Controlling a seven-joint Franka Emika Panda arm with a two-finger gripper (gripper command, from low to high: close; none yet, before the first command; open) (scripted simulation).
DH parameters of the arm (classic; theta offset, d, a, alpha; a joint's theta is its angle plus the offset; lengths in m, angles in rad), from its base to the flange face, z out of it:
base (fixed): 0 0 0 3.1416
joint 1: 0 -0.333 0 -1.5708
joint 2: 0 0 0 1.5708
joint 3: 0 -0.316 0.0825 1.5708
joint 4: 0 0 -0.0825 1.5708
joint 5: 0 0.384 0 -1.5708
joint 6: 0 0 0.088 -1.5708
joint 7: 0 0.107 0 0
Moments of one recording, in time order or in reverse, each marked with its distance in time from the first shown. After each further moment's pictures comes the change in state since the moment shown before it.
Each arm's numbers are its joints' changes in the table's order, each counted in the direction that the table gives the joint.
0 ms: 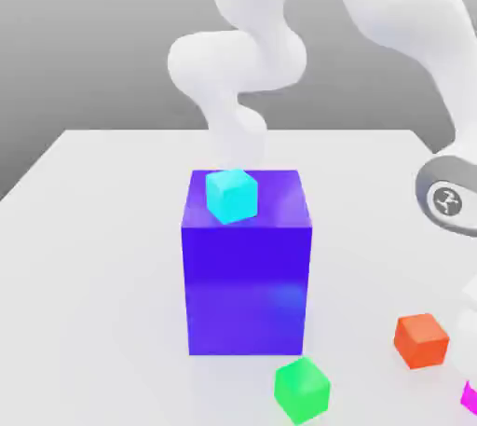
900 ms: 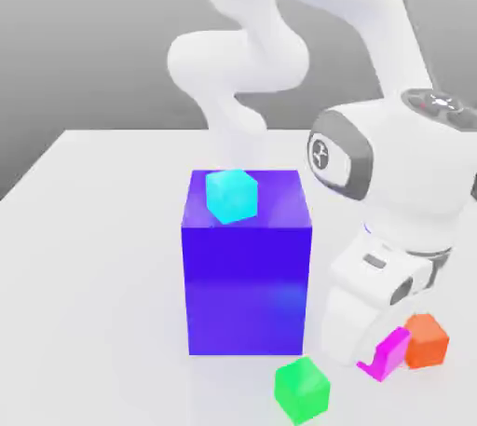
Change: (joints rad) arm 0.332 0.402 -0.016 0.304 0.161 0.086 -0.596
